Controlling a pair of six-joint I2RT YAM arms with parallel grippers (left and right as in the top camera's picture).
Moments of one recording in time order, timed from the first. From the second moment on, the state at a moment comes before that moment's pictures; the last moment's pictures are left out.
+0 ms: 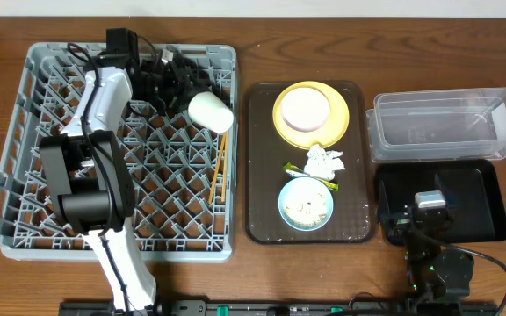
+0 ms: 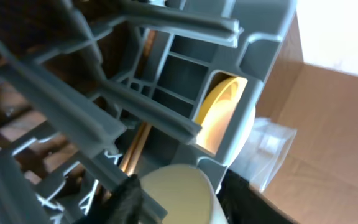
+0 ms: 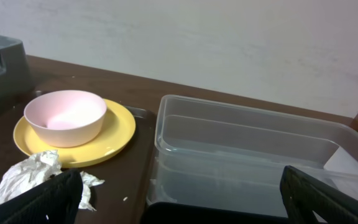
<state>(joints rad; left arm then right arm) 0.10 2.15 1.68 -0.81 0.86 -0.52 0.01 0.01 0.01 -0.07 -0.05 -0.15</state>
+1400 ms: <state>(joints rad) -0.67 1.87 1.68 -0.62 -0.03 -0.40 0.01 0.01 0.01 -0.07 -0.05 -0.15</state>
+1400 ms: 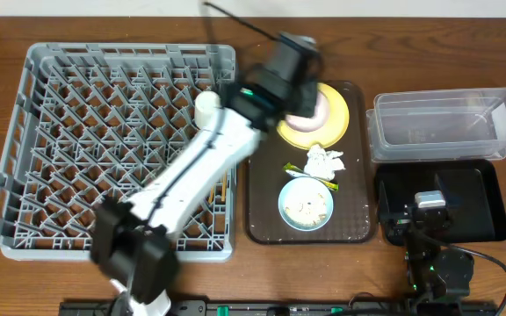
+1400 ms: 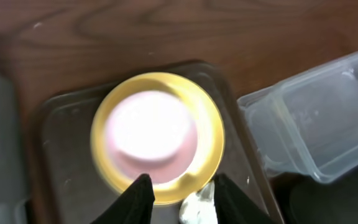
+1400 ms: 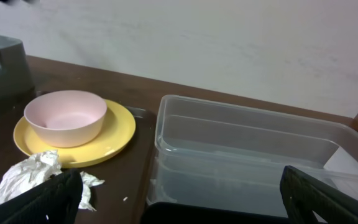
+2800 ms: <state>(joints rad) -0.69 1.89 1.67 -0.76 -0.05 -0.42 0.01 0.01 0.01 -0.07 -0.05 -0.15</state>
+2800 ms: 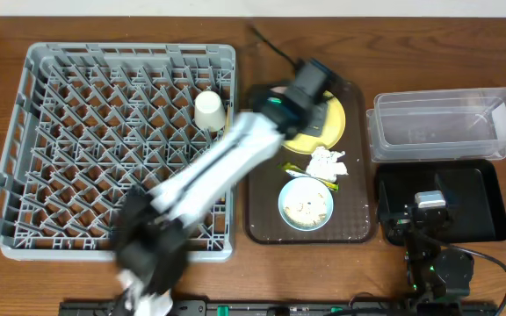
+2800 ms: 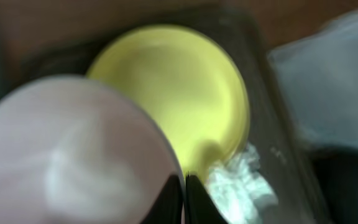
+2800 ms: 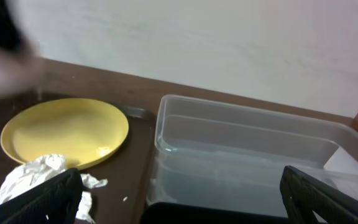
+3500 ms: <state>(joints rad) 0.27 1.41 1.08 -0.76 1.35 -0.22 0.01 0.01 0.01 -0.07 -0.05 -0.15</state>
